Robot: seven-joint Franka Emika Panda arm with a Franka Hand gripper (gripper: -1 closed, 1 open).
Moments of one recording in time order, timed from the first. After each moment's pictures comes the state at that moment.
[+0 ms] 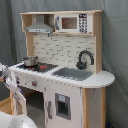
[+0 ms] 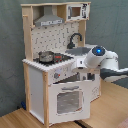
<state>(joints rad) -0.52 -0.92 1.38 -2.24 0.20 2.18 -0.89</state>
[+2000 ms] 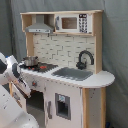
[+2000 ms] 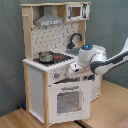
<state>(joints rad) -0.75 -0.55 1.53 -2.23 0.21 2.27 -1.25</state>
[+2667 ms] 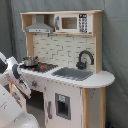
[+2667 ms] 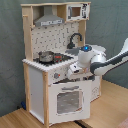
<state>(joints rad) -0.78 -0.55 1.56 -2.23 0.21 2.28 -1.25</state>
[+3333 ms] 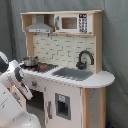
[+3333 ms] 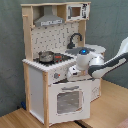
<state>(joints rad) -0.89 -0.55 1.66 -2.24 0.21 2.29 -1.18</state>
